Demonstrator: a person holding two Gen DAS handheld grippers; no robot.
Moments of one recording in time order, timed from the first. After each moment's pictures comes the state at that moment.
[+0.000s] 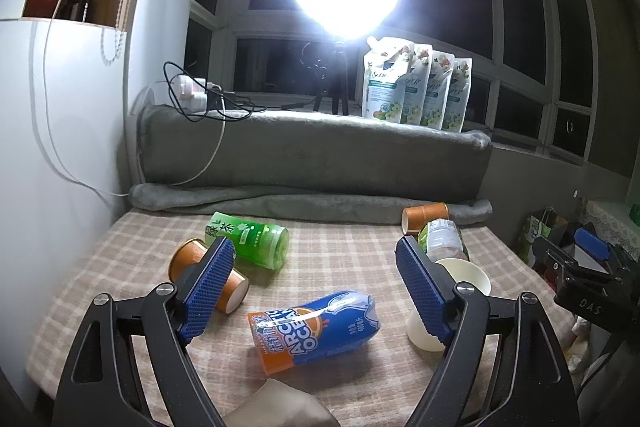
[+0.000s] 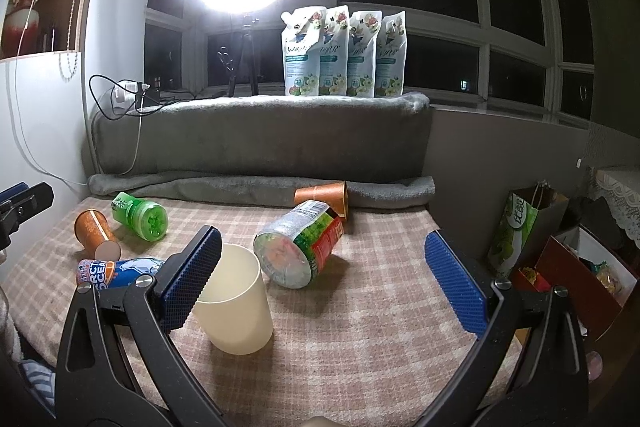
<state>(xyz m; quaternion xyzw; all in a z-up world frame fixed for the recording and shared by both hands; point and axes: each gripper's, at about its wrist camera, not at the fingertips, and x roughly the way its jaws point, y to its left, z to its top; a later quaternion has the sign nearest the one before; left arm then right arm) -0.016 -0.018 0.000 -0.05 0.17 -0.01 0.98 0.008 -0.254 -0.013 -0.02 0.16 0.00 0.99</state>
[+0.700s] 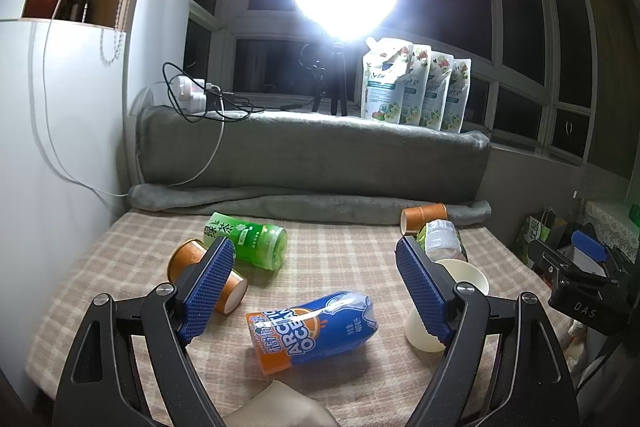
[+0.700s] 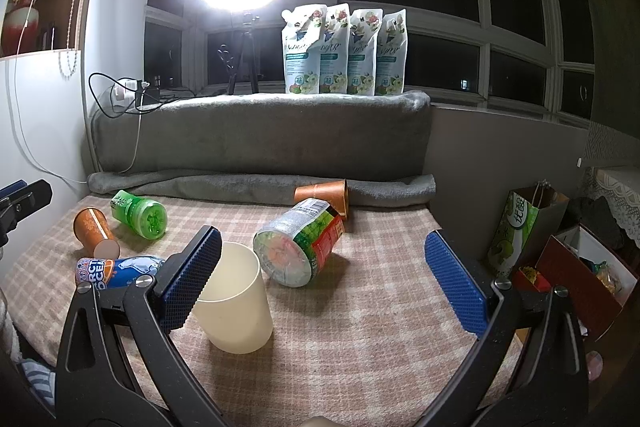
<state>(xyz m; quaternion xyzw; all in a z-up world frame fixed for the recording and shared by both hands) -0.017 -0.019 0.002 -0.05 0.17 -0.01 0.98 0.009 -0.253 -0.014 -0.02 0.16 0.00 0.99</state>
